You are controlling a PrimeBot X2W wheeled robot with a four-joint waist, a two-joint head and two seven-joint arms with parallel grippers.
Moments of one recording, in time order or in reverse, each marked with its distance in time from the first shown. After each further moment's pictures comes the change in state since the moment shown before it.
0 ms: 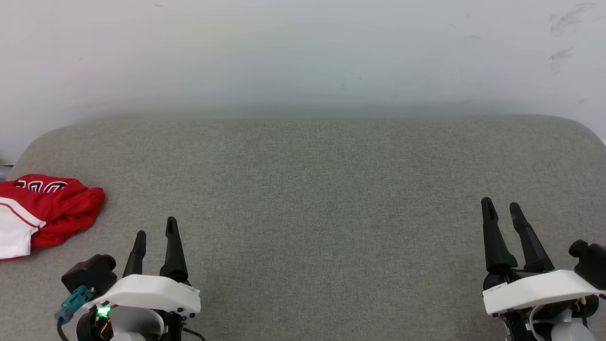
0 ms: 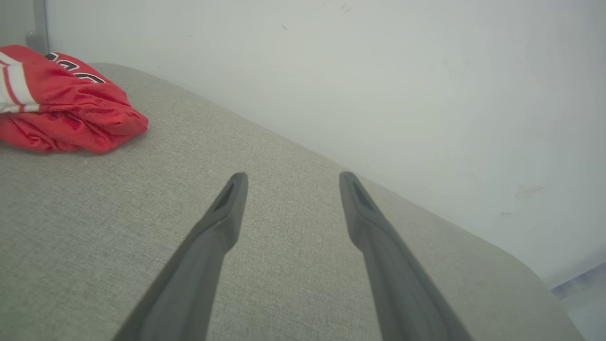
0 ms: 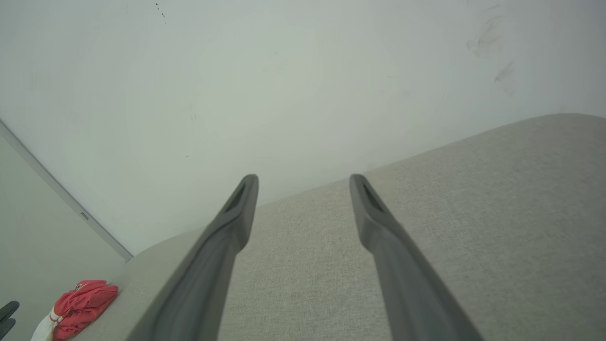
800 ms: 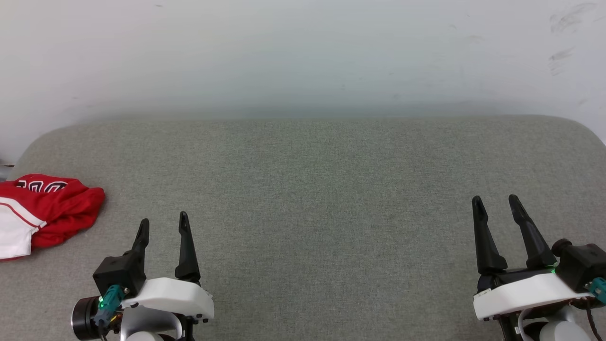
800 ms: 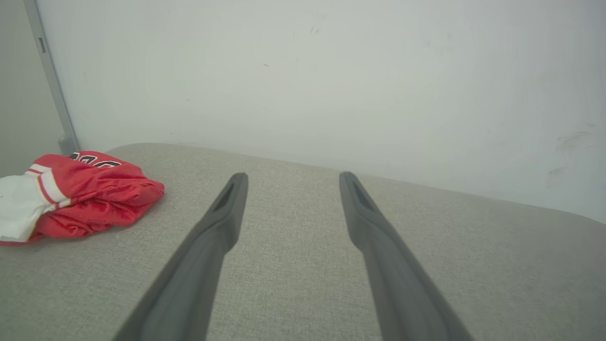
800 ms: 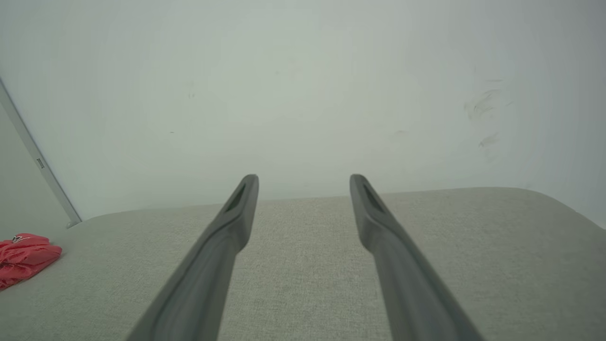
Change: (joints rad) left arm 0.001 0.056 -0.110 -0.032 0.252 0.079 -0.062; right arm 0.007 0.000 0.017 -0.037 -0.291 0.000 -0.062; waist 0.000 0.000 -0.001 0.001
